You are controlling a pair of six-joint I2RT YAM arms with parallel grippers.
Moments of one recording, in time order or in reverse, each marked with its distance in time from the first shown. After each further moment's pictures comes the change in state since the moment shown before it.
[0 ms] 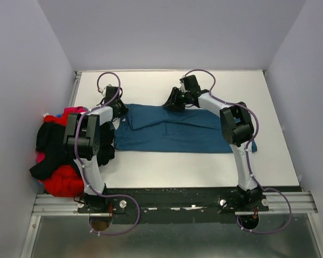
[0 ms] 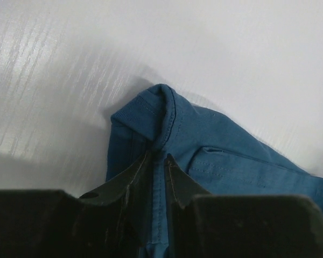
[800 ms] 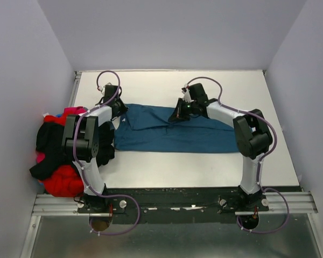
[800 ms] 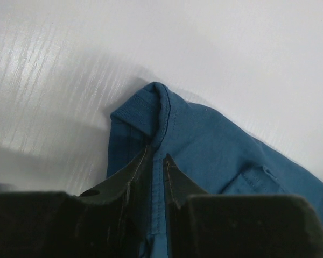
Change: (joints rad) left arm 0.005 -0.027 0.000 -0.024 0.000 0.031; right arm 0.030 -0.286 -0.360 0.037 -0.085 -0.039
